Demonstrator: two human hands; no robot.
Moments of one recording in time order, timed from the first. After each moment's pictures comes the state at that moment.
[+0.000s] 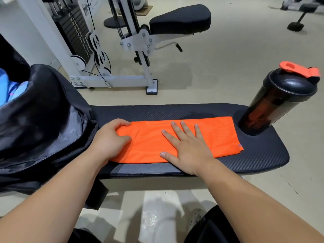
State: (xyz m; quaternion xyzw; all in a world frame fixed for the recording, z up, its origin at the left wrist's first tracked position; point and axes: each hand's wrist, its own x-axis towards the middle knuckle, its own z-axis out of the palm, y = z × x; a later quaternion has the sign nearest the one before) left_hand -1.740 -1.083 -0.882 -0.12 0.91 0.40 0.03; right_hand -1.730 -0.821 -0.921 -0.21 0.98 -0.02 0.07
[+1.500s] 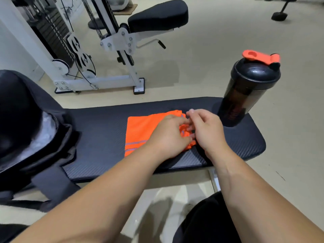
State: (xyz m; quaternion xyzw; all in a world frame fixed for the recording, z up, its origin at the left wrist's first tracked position) left_hand -1.736 -0.879 -0.862 0.18 0.93 0.32 0.06; right_hand -1.741 -0.741 -0.897 0.12 0.76 -0.63 -0.08
